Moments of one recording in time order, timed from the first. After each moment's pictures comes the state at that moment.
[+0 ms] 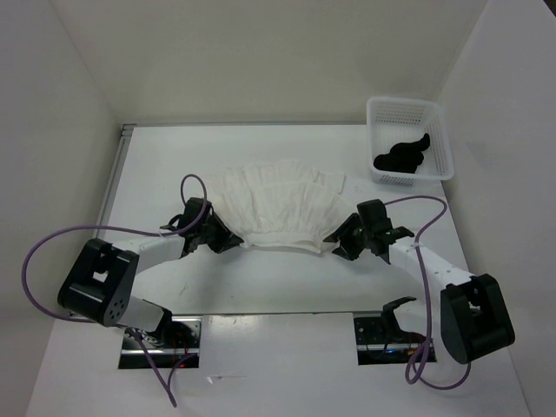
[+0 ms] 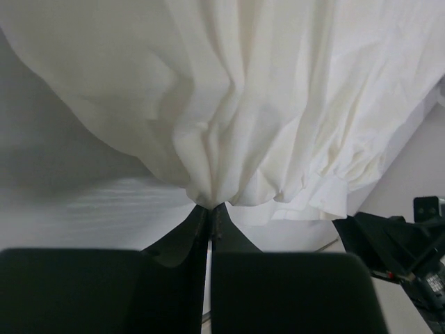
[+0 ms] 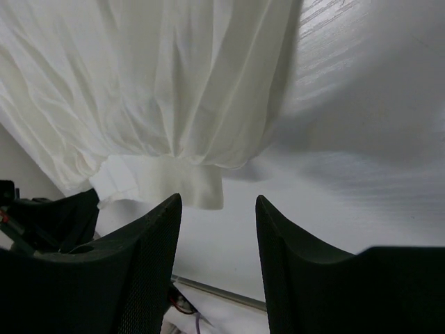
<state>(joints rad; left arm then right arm) -0.34 1.45 0.55 0.02 0.29 -1.13 0.30 1.15 0.52 -0.32 -0.20 1.14</state>
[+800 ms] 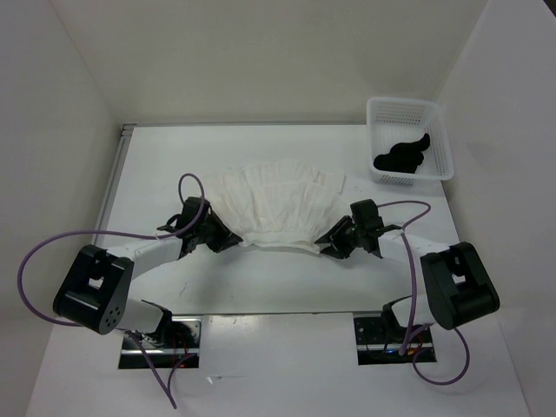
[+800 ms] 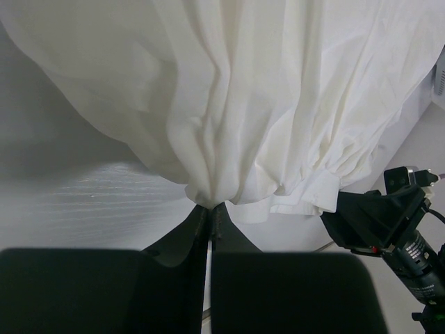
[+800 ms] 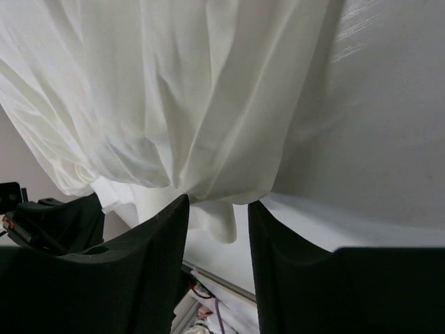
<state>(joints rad) -0.34 1.38 0.56 -0.02 0.27 -1.13 0.30 1.37 0.50 -0.09 -0.33 1.20</state>
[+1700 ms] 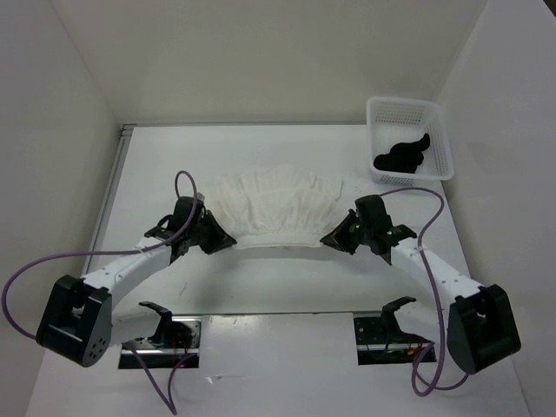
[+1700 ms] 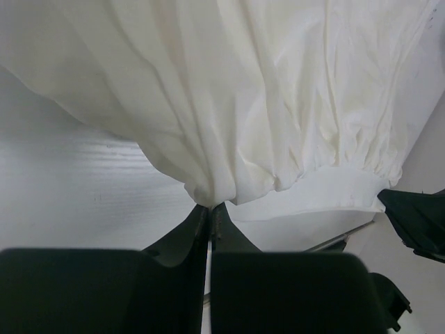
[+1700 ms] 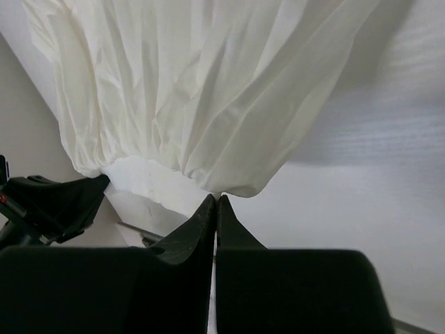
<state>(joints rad) -0.34 1.21 0.58 -0.22 0.24 -0.97 0.35 1.13 0.59 -0.31 -0.25 1.10</state>
